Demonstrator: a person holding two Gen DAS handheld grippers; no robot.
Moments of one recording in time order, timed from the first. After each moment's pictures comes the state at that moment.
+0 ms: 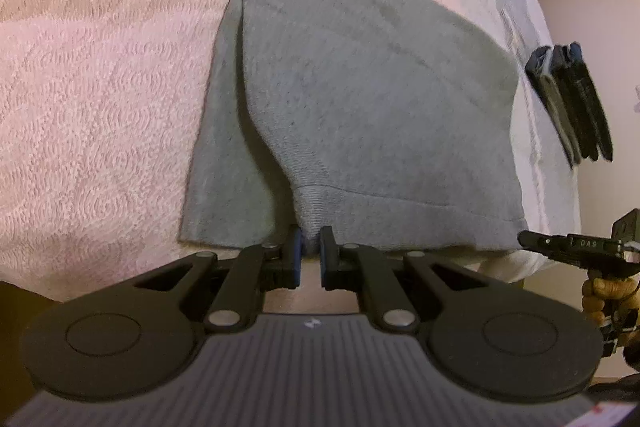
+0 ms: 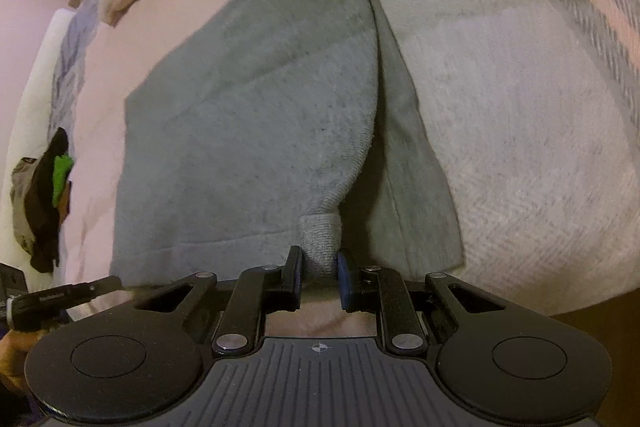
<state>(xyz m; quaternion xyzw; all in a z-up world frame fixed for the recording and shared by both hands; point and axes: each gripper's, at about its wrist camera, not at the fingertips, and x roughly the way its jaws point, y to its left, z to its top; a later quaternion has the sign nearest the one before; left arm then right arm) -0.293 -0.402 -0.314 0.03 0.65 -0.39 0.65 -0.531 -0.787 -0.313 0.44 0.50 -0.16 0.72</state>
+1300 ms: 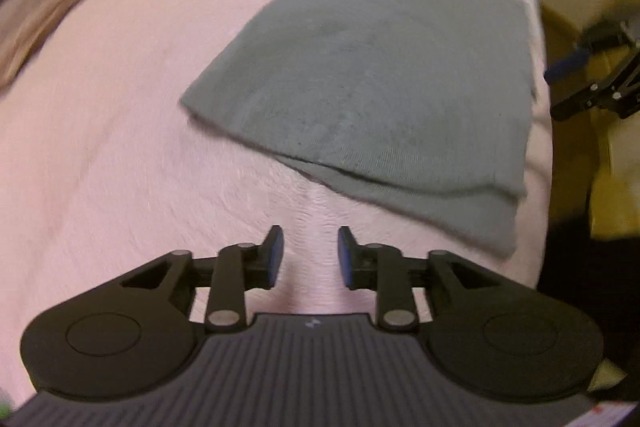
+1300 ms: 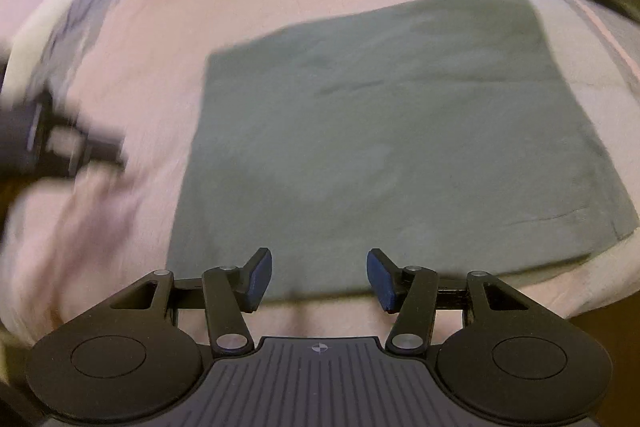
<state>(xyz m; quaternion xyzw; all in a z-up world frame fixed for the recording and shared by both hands) -0.161 -0.440 -0.279 0.44 0.30 -0.68 0.49 -0.361 -0.536 -0.278 0.25 0.49 -0.24 0.80</state>
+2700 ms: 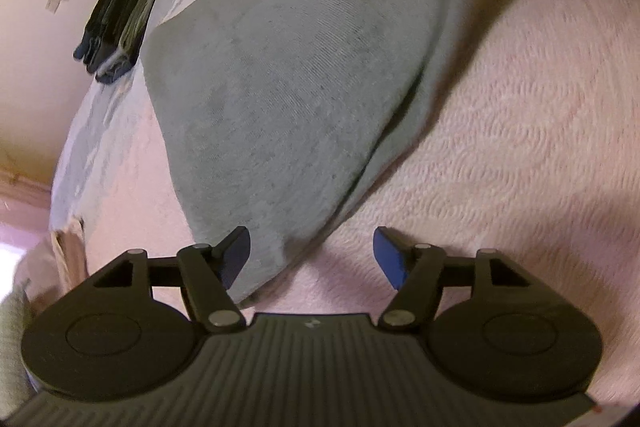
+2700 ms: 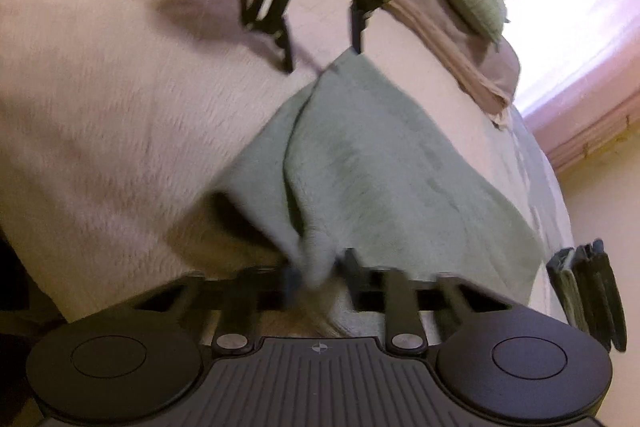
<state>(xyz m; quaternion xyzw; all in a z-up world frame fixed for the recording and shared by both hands) -0.154 -0.470 -0.369 0.57 -0.22 -0.76 0.24 -0.299 -0.405 -0.363 -0.17 0.49 -0.26 0.81</state>
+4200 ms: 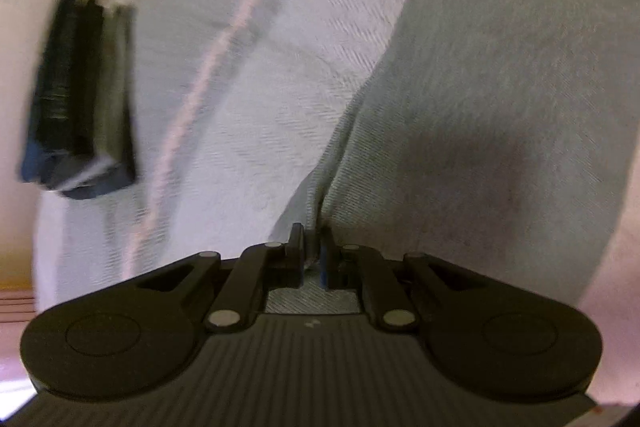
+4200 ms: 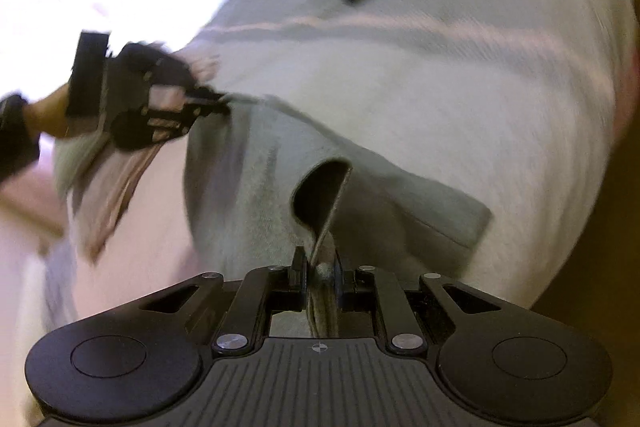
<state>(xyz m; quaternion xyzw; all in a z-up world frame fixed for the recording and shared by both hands) -0.428 -0.849 -0.299 0.64 -0.21 -0.74 0.08 -0.573 -0.677 -0.270 0.56 0.17 -0.44 0.69</state>
